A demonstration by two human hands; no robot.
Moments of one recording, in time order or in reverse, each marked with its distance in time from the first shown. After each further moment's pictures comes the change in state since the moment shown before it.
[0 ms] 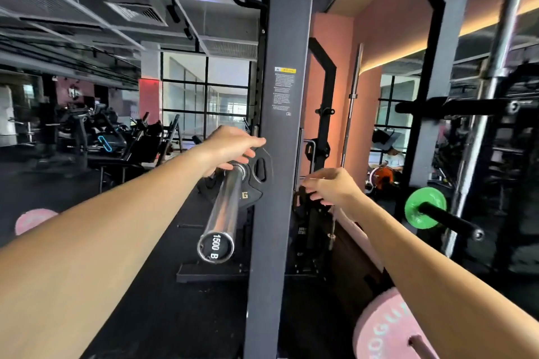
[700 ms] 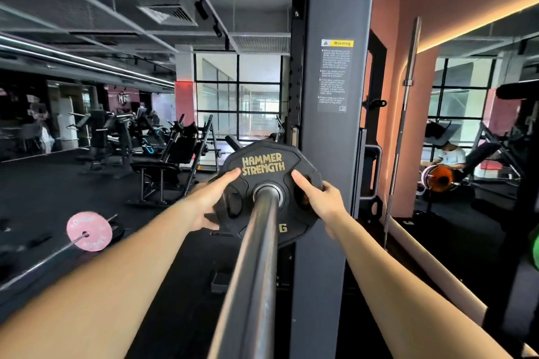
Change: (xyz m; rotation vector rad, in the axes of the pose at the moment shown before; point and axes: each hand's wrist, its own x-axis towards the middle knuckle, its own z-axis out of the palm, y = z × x) left_hand 0.165 -0.185 -0.030 -0.269 0.169 -0.473; right_hand 0.195 0.045 0.160 0.425 -0.039 0.101
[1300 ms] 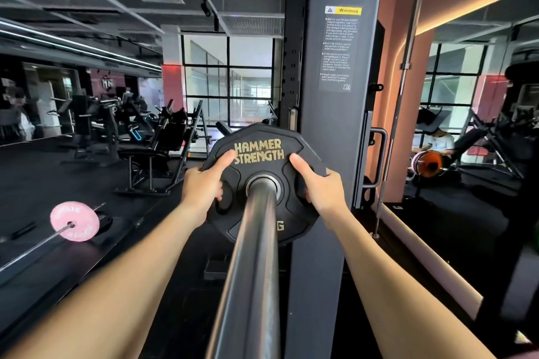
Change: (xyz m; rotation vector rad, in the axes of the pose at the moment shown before) left_hand 0.050 -0.018 0.028 -0.272 0.222 0.339; right_hand 0.005 0.003 0.011 0.091 0.018 -0.150
